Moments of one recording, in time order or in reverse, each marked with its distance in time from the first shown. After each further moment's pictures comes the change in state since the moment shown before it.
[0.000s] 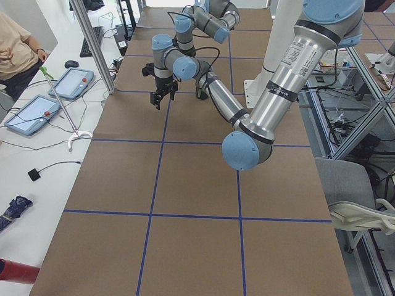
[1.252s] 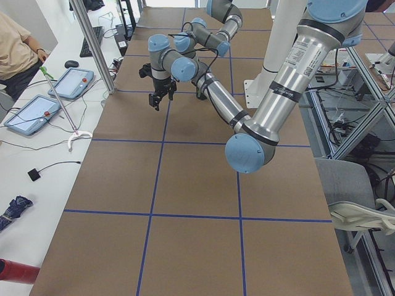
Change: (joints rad) left arm -0.034 0.009 -0.005 -0.001 -0.021 0.001; right arm -0.041 0.021 -0.167 0.068 0.168 -0.035
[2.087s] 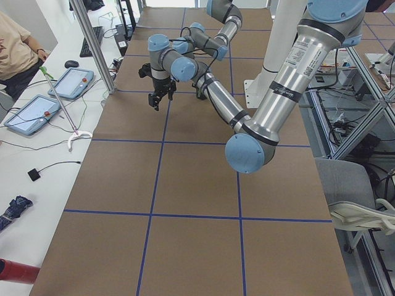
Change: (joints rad) left arm -0.001 0.000 0.000 0.000 0.002 -0.005; right arm -0.001 -0.001 -0.017 -0.013 0.036 -0.002
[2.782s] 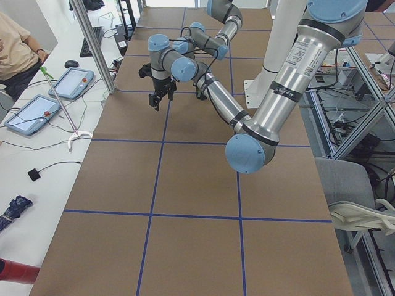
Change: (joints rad) left arm 0.000 0.003 -0.003 -0.002 0.000 -0.007; right arm -0.001 -0.002 0.008 -0.031 0.000 -0.005
